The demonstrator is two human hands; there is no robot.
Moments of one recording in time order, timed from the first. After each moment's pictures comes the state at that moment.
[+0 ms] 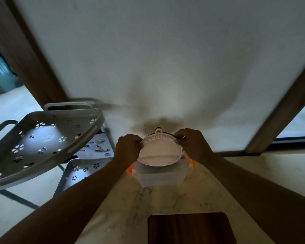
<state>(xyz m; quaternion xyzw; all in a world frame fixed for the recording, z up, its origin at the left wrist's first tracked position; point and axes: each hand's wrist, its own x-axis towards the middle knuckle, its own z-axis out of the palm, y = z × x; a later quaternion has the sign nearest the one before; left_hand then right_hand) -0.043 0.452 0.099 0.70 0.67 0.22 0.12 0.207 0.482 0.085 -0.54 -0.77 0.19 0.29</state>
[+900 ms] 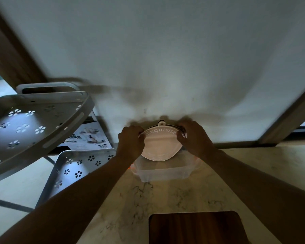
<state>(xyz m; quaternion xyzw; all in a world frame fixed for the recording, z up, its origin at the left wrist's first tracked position) -0.033 0.482 0.036 0.68 0.68 0.27 0.10 0.197 0.505 0.030 -0.55 -0.79 0.11 0.26</state>
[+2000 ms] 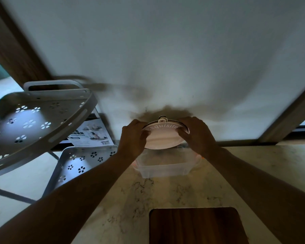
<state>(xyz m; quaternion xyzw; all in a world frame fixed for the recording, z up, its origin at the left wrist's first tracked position) -0.032 0.469 0.048 0.71 0.62 0.32 0.09 0.200 0.494 0.044 -0.51 -0.81 0.08 0.27</state>
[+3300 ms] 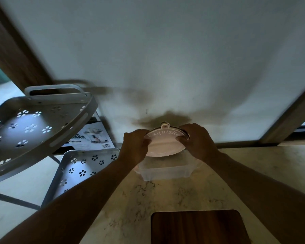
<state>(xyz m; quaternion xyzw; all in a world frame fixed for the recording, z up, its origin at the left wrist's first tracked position) -0.033 0.466 0.038 0.72 0.63 0.27 0.12 0.202 0.489 0.034 -0.52 -0.80 0.11 0.27</state>
